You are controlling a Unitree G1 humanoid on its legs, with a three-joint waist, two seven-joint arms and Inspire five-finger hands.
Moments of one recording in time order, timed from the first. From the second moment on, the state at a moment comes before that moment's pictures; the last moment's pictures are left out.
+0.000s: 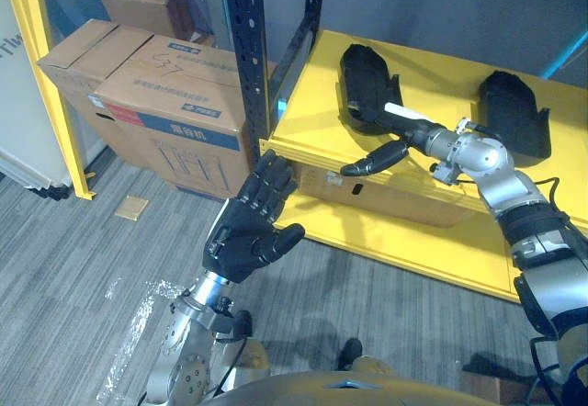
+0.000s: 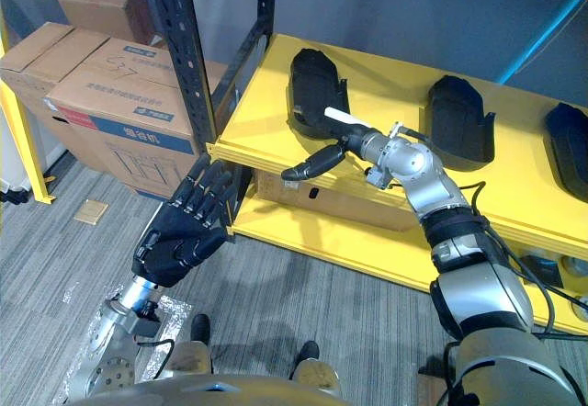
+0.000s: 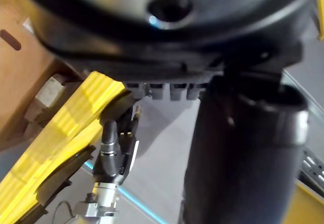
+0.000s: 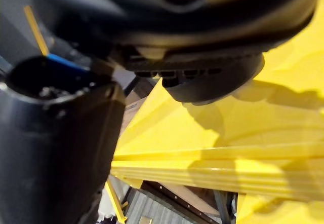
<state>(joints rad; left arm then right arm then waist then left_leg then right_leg) 0.34 0.23 -0.21 -0.19 -0.82 -0.26 -0.51 -0.76 -0.69 0.37 0.67 -0.07 -0.23 0.48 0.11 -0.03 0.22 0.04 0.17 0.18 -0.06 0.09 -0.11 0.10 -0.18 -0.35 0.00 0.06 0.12</state>
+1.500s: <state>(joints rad) 0.32 0.19 -0.24 -0.19 -0.81 -0.30 -0.44 -1.02 -0.66 0.38 0.97 -0.42 -0.11 0.12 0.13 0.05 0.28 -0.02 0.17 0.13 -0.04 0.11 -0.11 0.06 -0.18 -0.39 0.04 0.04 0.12</state>
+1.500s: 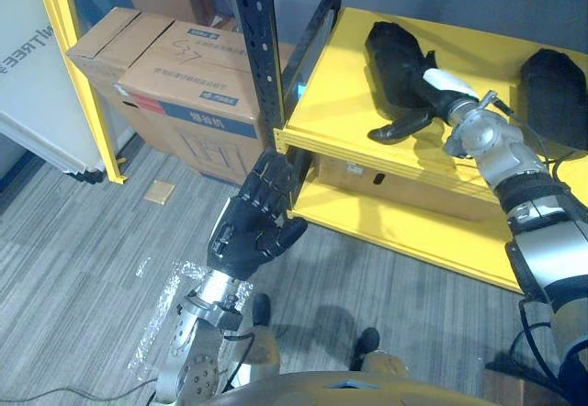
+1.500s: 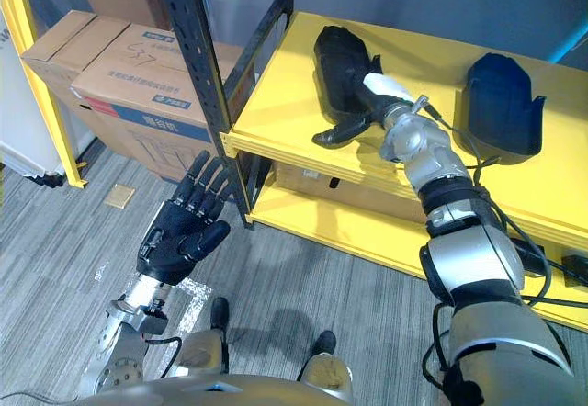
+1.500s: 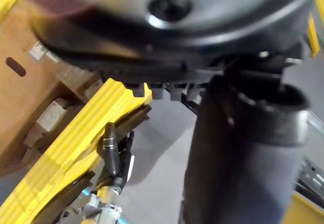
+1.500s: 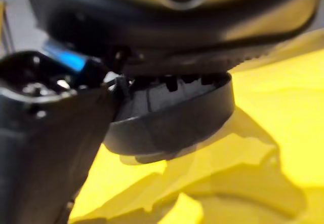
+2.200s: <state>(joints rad) 0.30 0.19 -0.28 -0.19 -0.81 -0.30 -0.41 -1.04 -0.62 0.27 1.00 -0.55 -0.03 0.18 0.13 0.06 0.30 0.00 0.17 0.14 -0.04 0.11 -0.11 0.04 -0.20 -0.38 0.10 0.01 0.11</state>
